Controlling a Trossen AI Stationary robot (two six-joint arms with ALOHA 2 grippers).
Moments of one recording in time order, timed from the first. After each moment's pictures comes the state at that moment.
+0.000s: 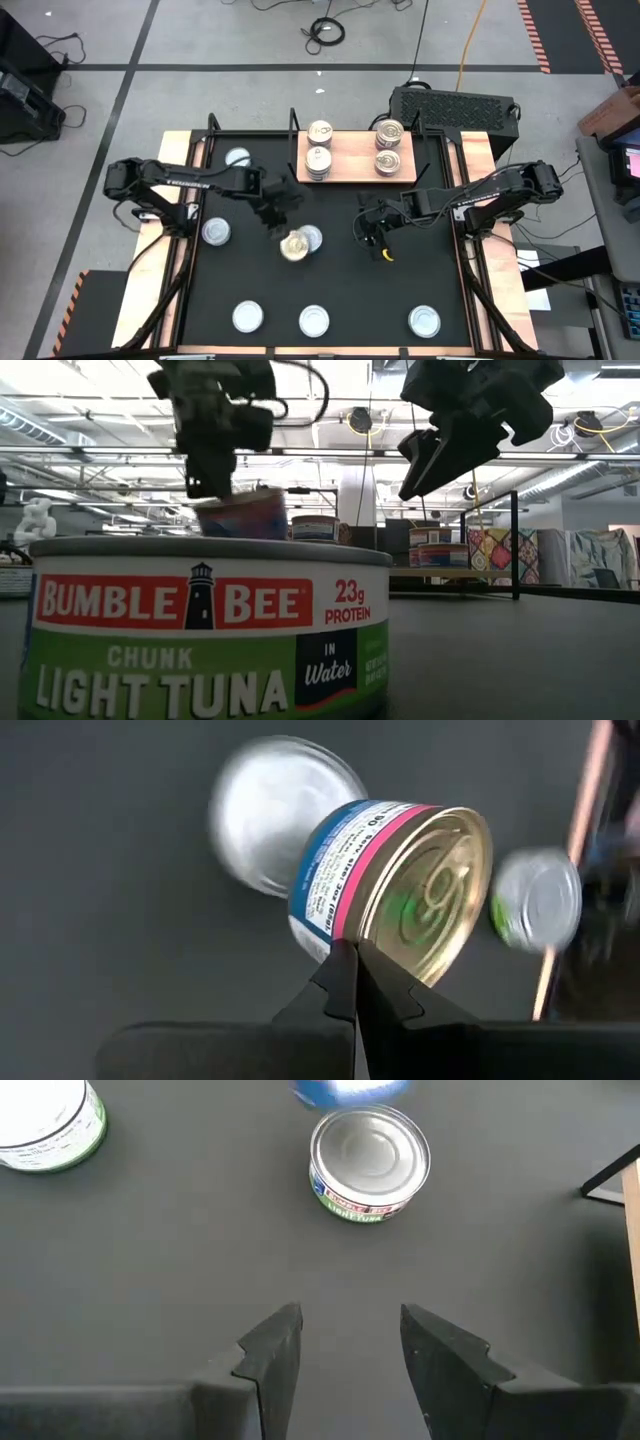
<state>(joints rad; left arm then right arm) 0.10 1.50 1.05 -0.68 0.40 -0.36 0.11 1.42 0.90 -0.33 0.01 -0.11</state>
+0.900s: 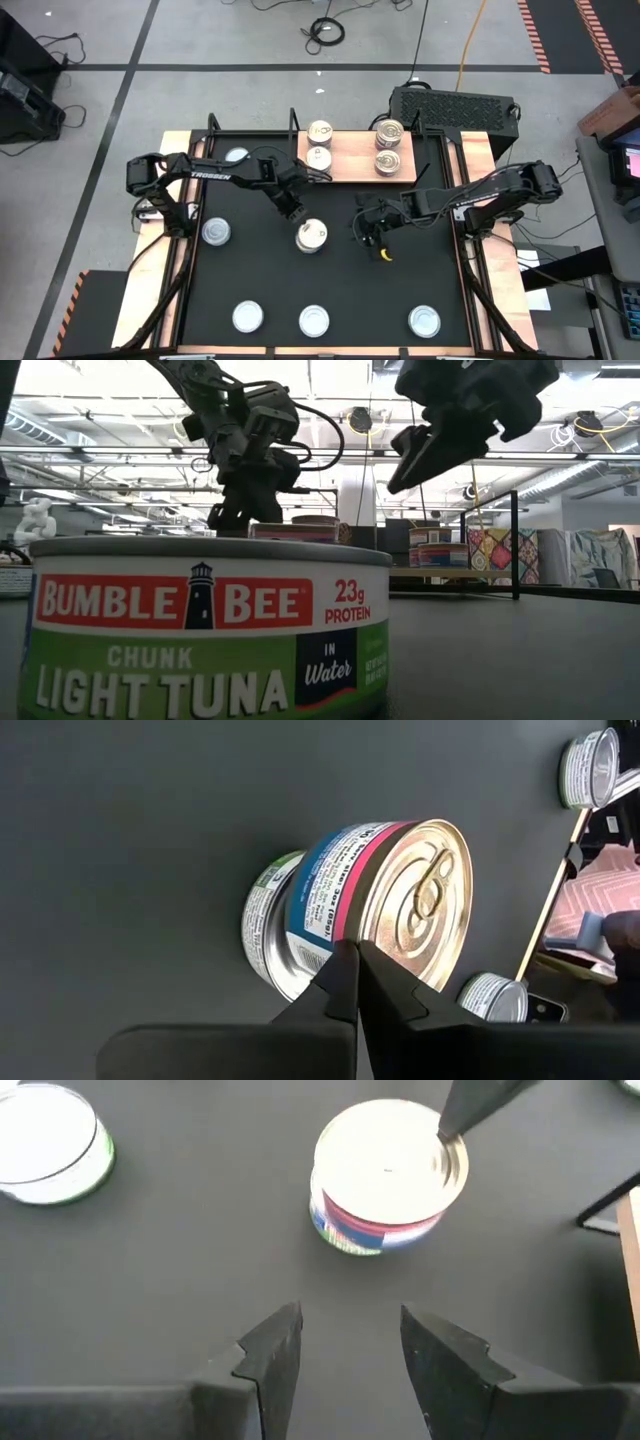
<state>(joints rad) 0.24 1.66 1.07 -0.48 0.52 -0.57 0.11 1.43 0.90 -0.26 0.00 -0.11</state>
